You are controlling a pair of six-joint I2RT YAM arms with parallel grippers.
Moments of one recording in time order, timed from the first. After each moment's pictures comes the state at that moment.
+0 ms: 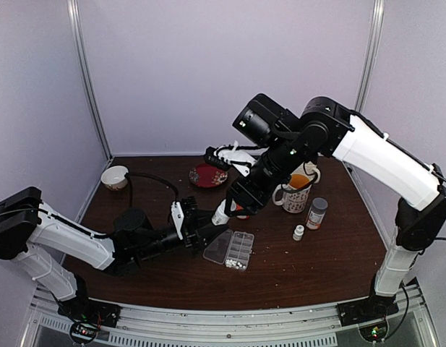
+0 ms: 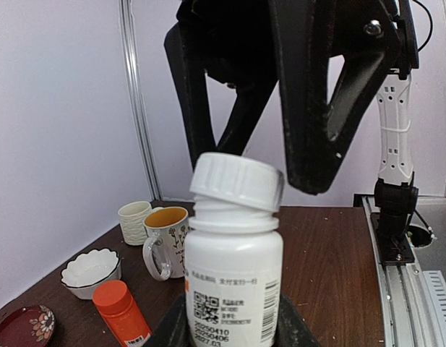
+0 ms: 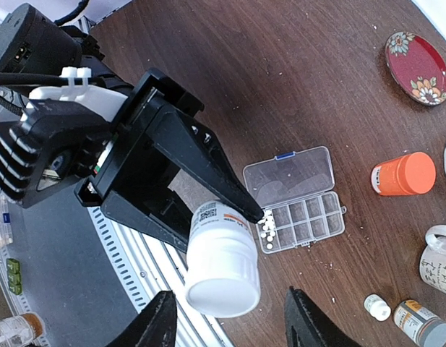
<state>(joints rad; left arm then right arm) -1.11 1.49 0.48 1.14 0.12 0.12 1.09 1.78 2.09 -1.31 -0.11 0.09</state>
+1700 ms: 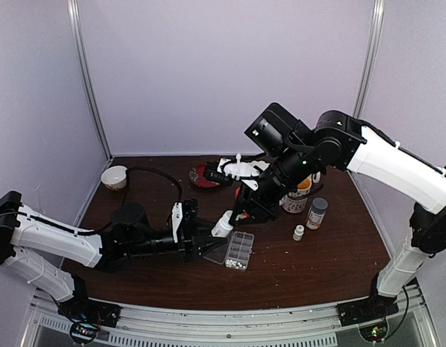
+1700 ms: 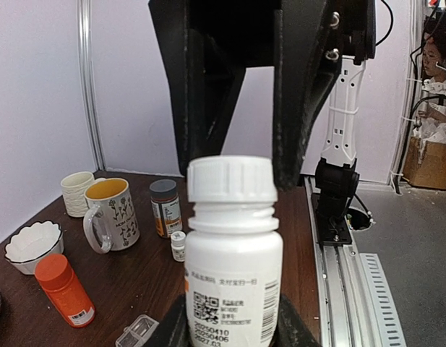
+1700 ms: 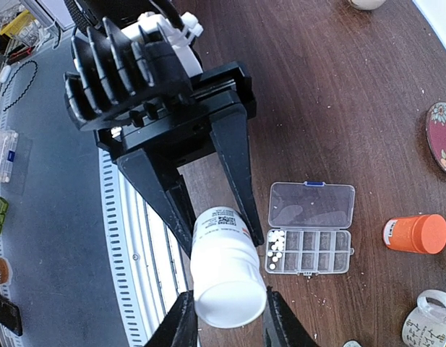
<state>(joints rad) -1.11 1.35 0.51 0.87 0.30 0.01 1.10 1.66 1.86 -1.15 -0.24 -0.19</state>
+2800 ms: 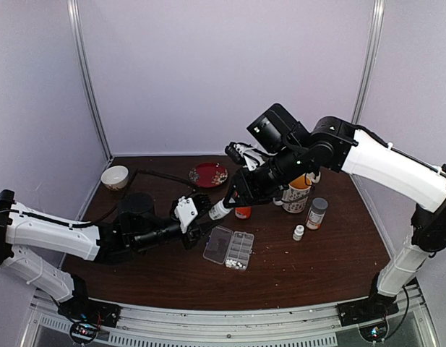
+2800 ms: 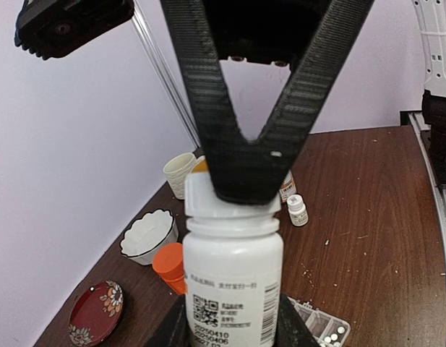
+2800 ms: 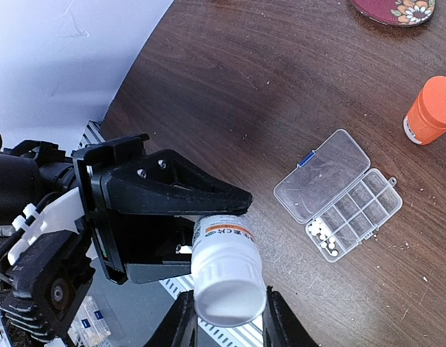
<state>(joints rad) -1.12 1.32 0.61 0.61 -0.04 0.37 1.04 1.65 1.77 -0.97 -0.19 0.59</state>
